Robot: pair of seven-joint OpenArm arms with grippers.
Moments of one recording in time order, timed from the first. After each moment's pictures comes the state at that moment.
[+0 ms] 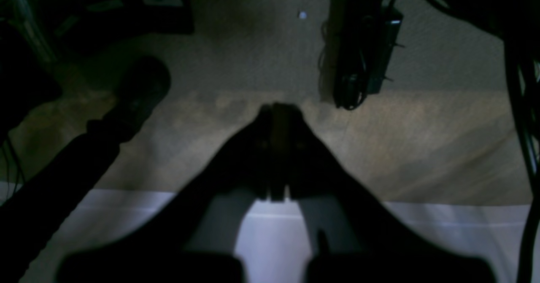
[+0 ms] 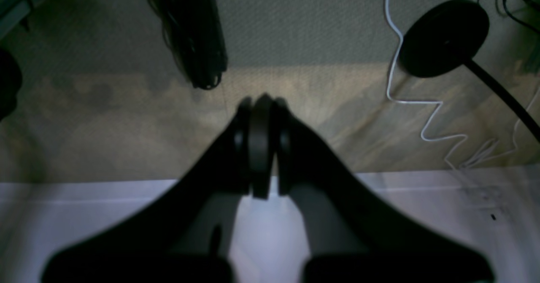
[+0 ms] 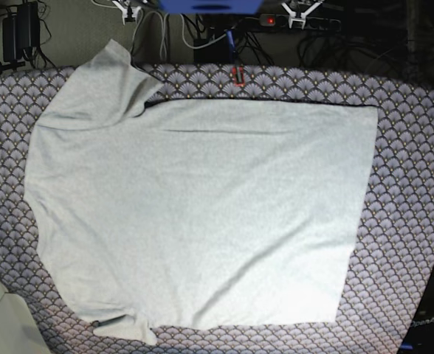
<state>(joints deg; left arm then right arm) 9.4 -3.7 4.1 14.3 -2.4 -0.6 5.2 -12.8 2.0 2.7 19.9 -0.1 -0.2 -13.4</state>
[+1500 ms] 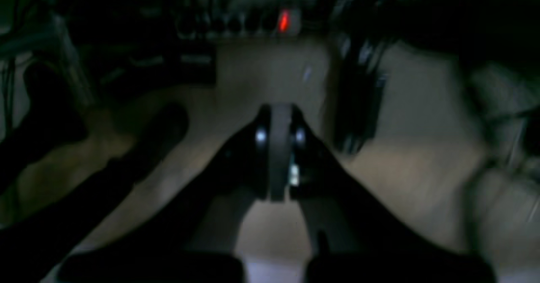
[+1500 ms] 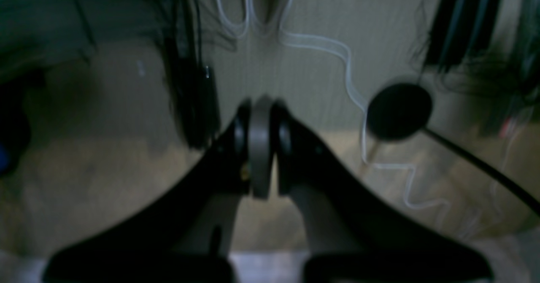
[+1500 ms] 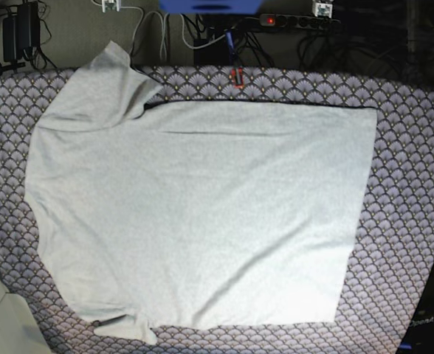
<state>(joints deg) 41.9 -7.4 -2.8 70.7 -6.9 -0.9 6.7 -44.0 3.2 3.0 71.7 0.3 0.0 -9.9</state>
